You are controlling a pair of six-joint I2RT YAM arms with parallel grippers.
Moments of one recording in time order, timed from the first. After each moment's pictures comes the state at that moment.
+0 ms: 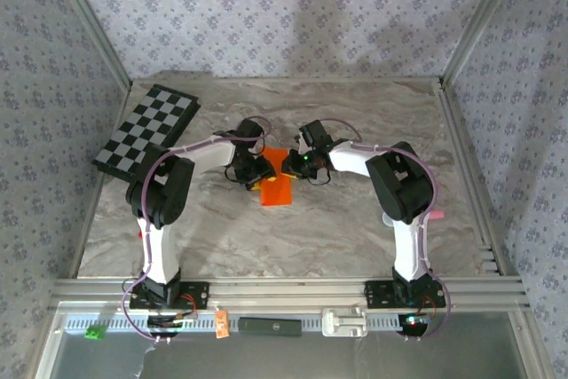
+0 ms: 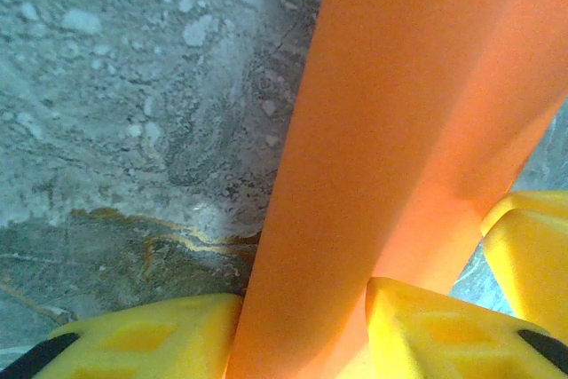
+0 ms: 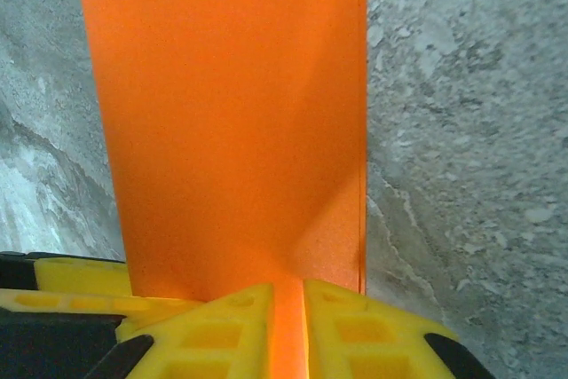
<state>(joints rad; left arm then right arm) -0.53 1.99 1.27 -0.61 0.32 -0.88 0.55 2.02 1.23 -0.19 -0.46 0.71</state>
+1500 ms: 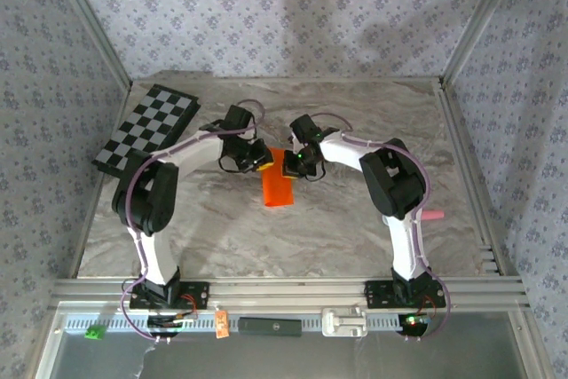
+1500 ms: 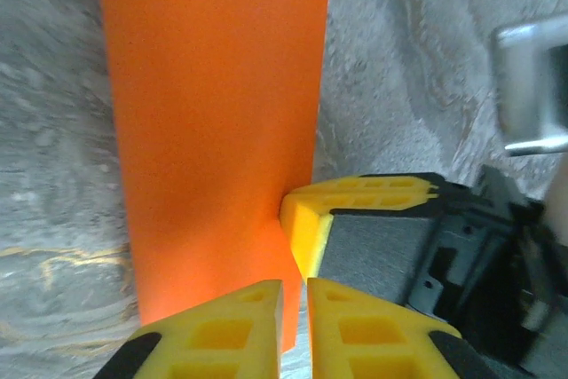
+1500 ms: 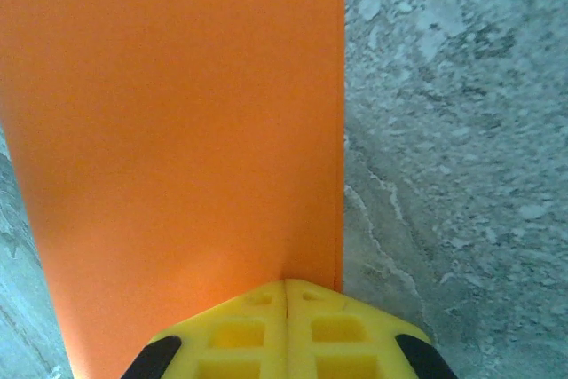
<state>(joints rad) -0.47 1.87 1.28 -0.50 0.47 -0.79 0.57 2.10 1.43 -0.51 -0.37 0.57</state>
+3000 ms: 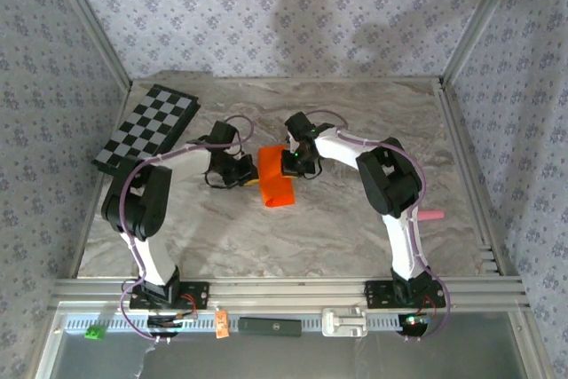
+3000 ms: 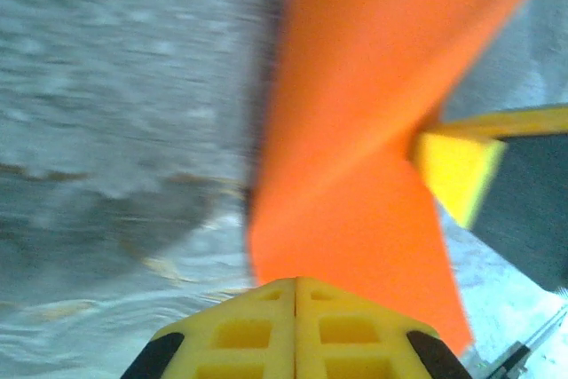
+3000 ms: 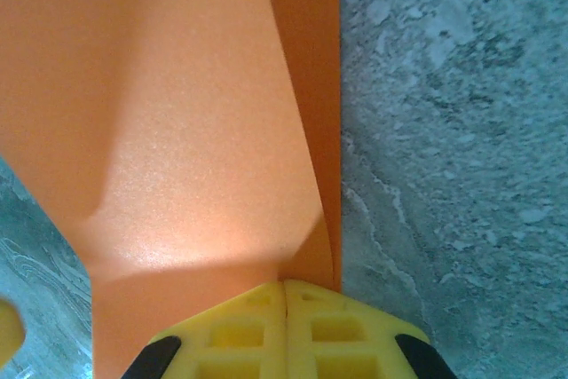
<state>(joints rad) -0.41 1.79 1.07 -0.43 0.51 -0.67 0.58 2.14 1.52 -0.63 -0.32 0.54</state>
